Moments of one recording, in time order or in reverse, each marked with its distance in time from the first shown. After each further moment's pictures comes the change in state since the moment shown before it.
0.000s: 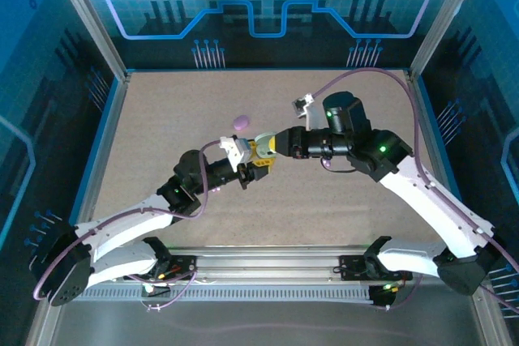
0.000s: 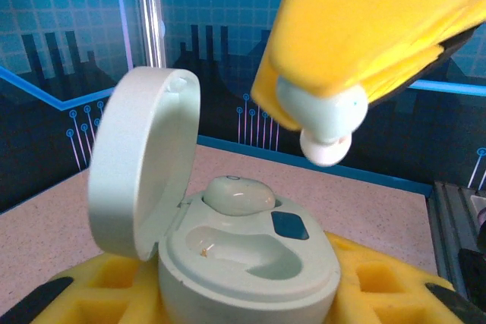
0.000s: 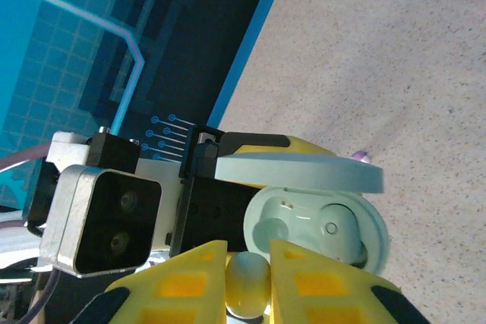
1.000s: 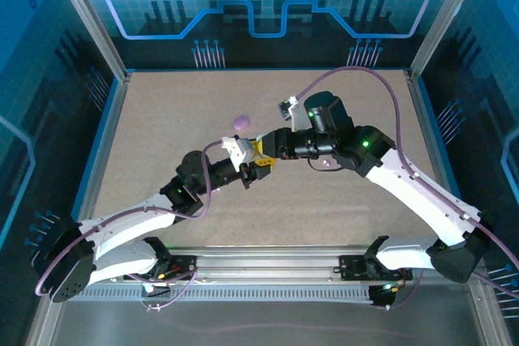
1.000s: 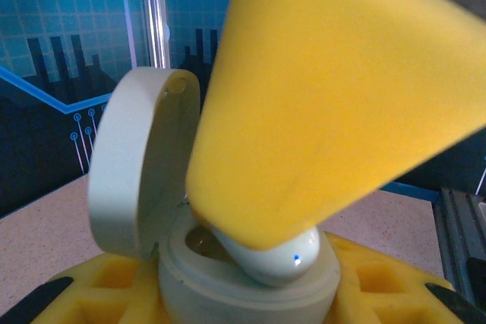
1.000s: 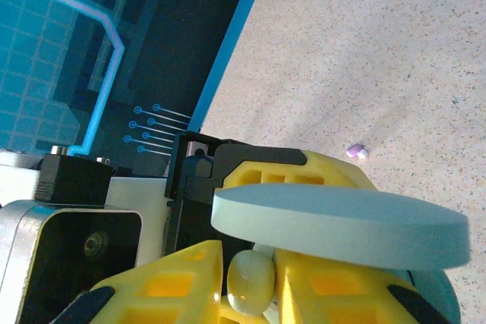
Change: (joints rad) left arm -0.016 0.025 0.000 0.037 -0.032 -0.003; right arm 0.063 0.083 0.042 -0.015 0.061 -0.004
